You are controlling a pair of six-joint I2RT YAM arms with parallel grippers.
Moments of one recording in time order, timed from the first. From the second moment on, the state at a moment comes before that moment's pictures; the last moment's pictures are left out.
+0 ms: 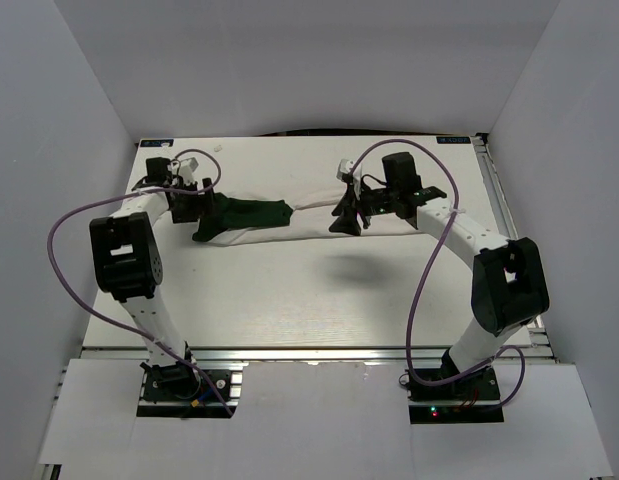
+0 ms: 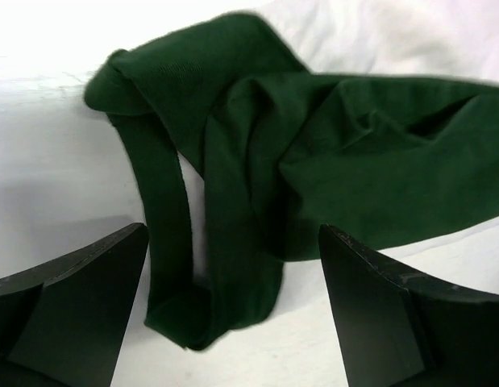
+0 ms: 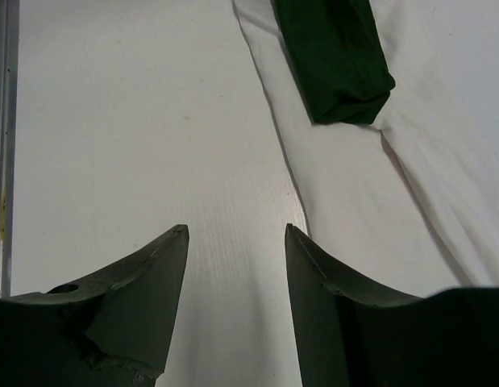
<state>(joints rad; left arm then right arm) 0.15 1.93 1.35 -0.40 0.42 -0.01 0.41 1.67 1.23 -0.24 -0.93 -0.50</state>
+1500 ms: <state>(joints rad) 0.14 2.07 1.37 -0.34 0.59 -0.07 0.37 1.65 1.23 -0.25 -0.93 -0.51</state>
